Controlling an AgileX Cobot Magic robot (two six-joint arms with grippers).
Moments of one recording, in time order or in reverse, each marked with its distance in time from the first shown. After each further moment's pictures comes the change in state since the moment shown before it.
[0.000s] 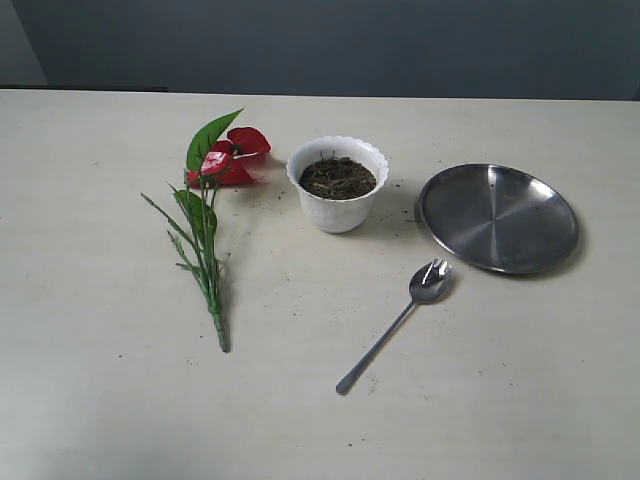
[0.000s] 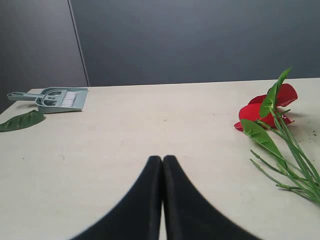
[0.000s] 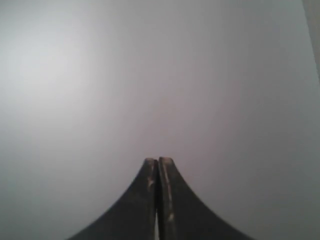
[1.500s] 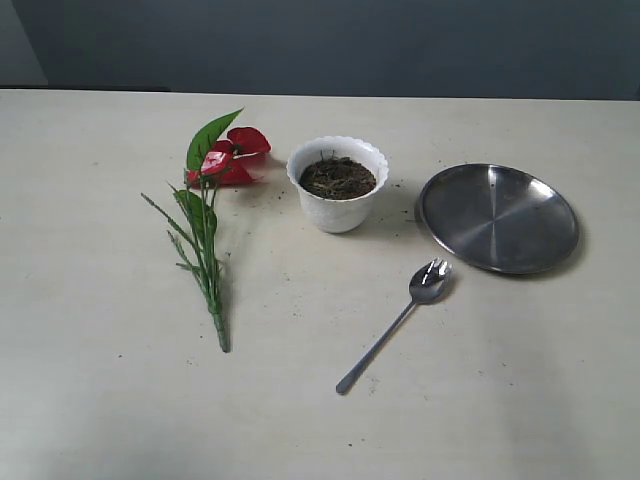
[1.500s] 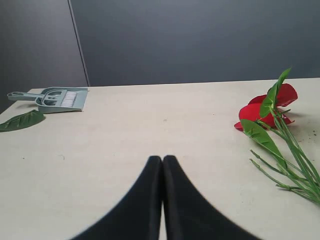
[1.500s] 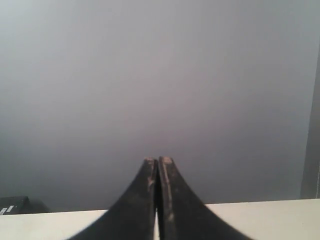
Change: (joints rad) left arm 0.000 0.000 0.000 0.000 0.000 0.000; right arm 0.003 0.498 -0.175 -1.076 0.130 1.031
